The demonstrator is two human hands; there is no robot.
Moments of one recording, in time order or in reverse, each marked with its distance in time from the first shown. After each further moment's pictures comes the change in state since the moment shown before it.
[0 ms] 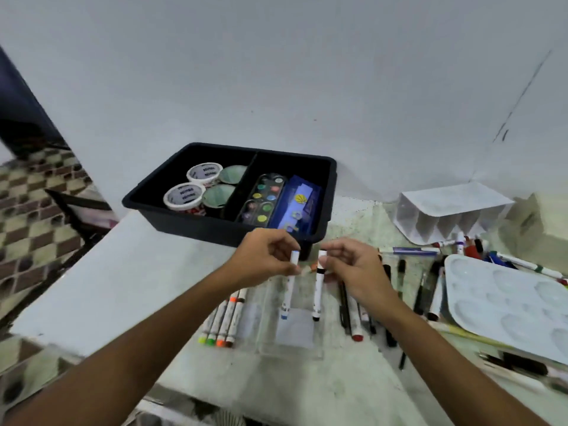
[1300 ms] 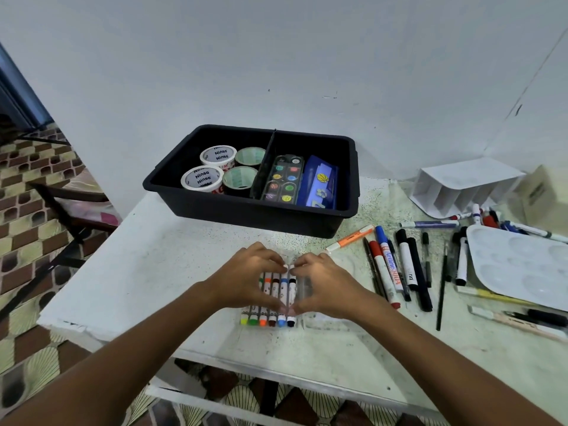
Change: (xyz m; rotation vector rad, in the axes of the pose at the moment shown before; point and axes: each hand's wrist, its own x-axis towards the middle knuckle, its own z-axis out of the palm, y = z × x) left_hand -0.057 -0.086 -0.048 0.710 -0.274 0.227; right_hand -0.025 0.014 0.102 -1.106 -0.448 -0.005
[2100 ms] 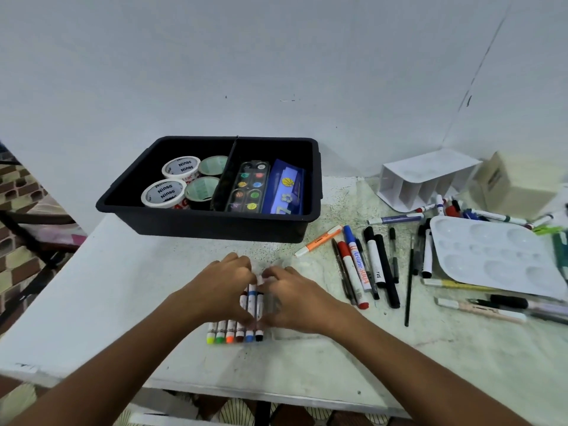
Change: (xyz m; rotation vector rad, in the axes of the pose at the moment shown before) left_hand 0.020 0.033 -0.014 0.327 -0.194 -0.013; right_hand -0.005 0.013 0.010 0.031 0.017 -0.099
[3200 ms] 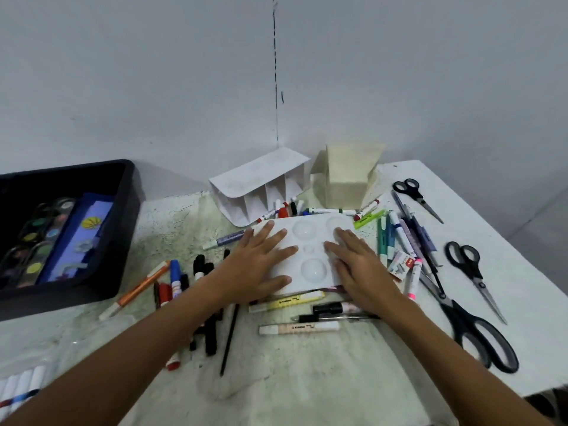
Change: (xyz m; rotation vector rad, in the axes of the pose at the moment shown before) left_hand 0.262 0.226 -0.006 -0.072 0.243 0.478; right_hand -0.223 0.305 -0.099 -0.015 0.564 0.494
